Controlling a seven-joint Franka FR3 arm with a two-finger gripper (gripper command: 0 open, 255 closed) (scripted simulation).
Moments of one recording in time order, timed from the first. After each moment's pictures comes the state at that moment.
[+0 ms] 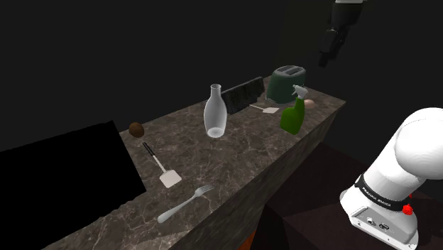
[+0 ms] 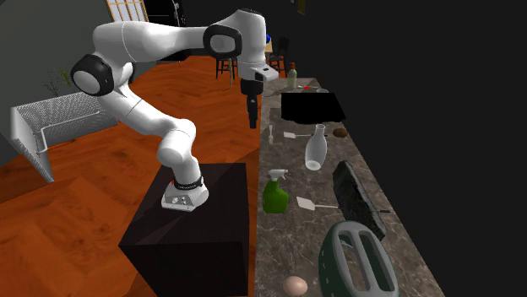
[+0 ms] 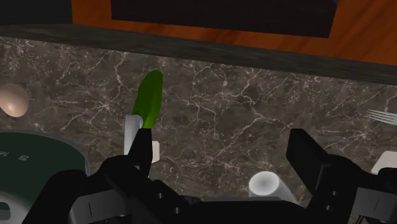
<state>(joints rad) -0.01 -0.76 -0.06 -2.32 -0.08 1.54 -0.11</state>
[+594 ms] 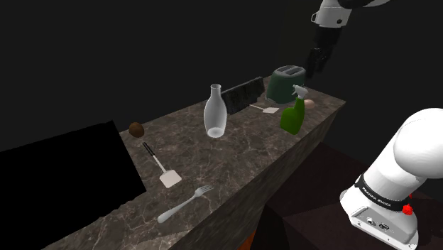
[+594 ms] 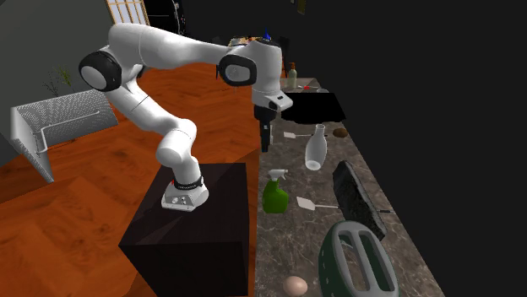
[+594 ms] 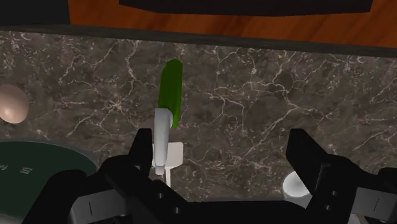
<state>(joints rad) -0.04 -0.63 -0.15 -2.39 -0.11 1.74 -0.15</state>
